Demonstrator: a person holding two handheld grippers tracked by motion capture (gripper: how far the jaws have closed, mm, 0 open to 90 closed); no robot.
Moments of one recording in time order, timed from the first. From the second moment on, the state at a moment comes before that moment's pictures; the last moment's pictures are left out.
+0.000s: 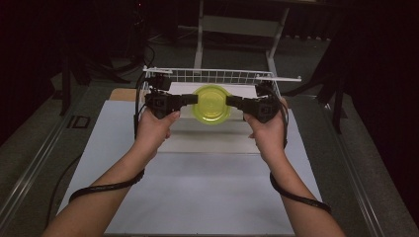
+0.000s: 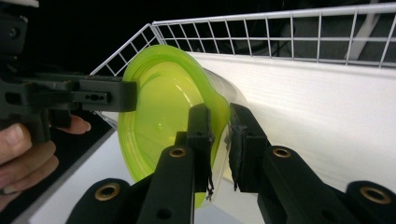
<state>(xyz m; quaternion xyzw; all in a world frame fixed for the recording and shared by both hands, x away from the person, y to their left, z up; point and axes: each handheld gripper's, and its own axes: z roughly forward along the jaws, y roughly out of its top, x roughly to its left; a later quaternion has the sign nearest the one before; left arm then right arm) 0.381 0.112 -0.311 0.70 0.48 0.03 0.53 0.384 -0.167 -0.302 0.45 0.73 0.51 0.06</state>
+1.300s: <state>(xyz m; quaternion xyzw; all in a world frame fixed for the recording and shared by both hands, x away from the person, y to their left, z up) 0.368 0.118 -0.322 0.67 0.43 0.10 0.60 0.371 -0.162 -0.294 0.42 0.73 0.53 0.10</state>
